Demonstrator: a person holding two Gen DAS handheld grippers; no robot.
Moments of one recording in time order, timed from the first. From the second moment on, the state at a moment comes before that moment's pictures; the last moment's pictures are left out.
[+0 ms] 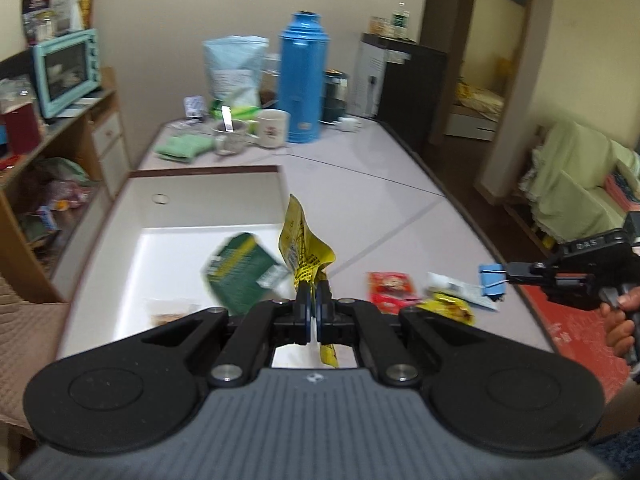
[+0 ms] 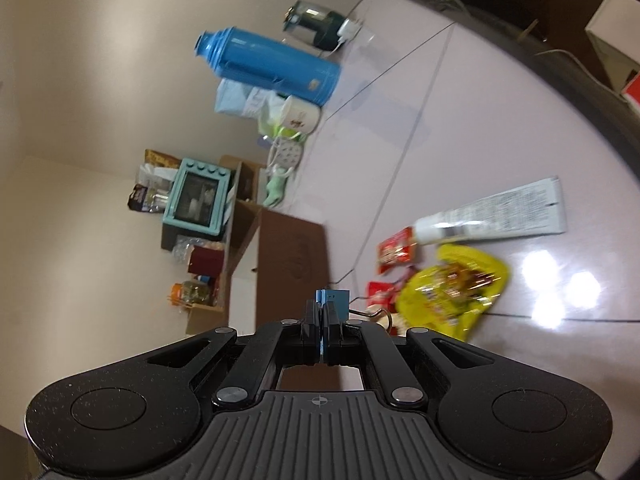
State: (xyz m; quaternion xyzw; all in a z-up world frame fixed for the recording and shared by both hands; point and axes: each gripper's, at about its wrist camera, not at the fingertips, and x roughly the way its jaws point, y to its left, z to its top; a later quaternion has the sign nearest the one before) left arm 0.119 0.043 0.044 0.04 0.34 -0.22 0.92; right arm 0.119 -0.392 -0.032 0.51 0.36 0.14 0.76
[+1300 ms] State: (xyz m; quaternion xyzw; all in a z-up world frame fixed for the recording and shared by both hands) left arm 0.195 0.103 -0.011 -0.01 0.40 -0.30 0.87; right arm 0.116 -0.287 -0.013 0.51 0.34 0.10 0.78
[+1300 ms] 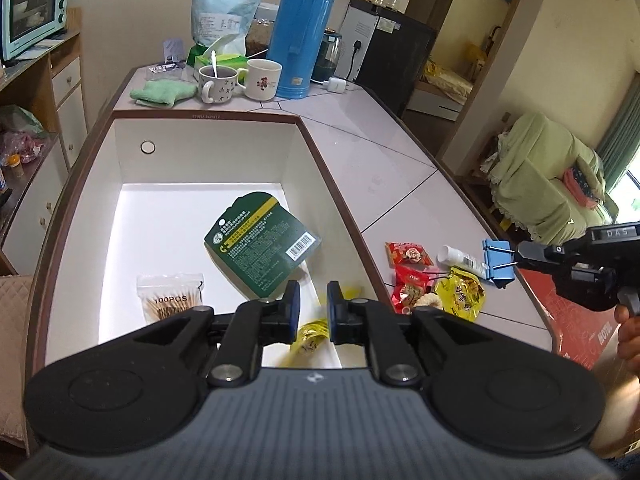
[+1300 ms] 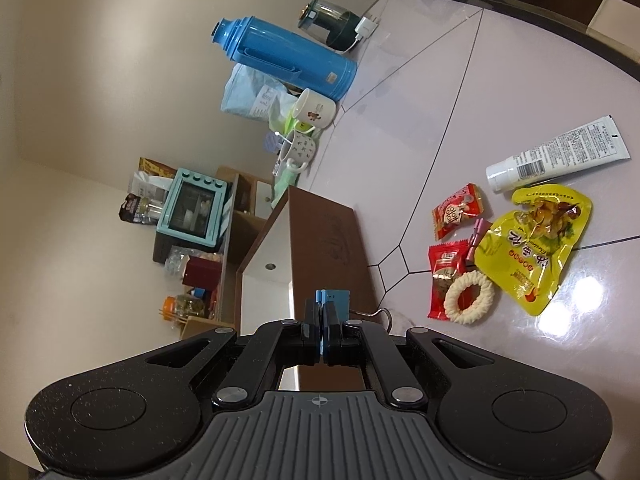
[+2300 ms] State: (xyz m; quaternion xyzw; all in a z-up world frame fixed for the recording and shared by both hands) left arm 0.188 0.183 0.016 0.04 0.42 -0.19 0.89; right arm 0.187 -0.146 0.010 0.43 0.39 0.23 0.78
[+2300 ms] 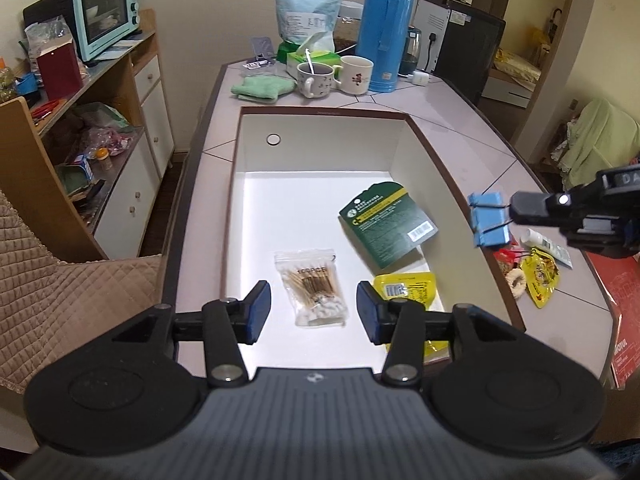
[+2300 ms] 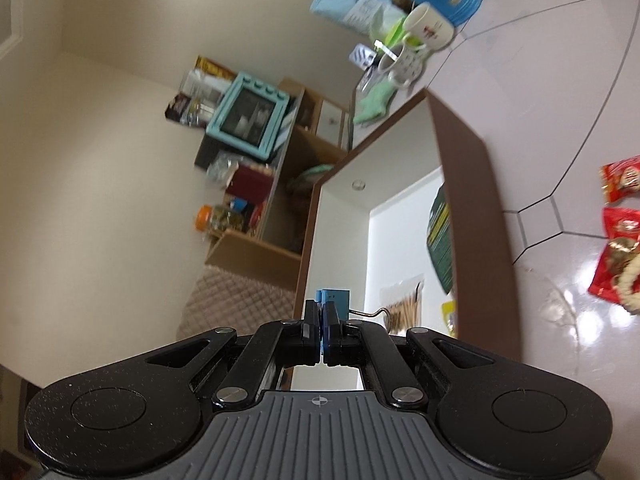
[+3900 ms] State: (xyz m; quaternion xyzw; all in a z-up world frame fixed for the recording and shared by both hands) left arm 0.185 0.183 0.010 0.06 0.43 -0.20 0.88; right arm 0.184 -0.060 0.018 0.10 0.44 0.18 0.87
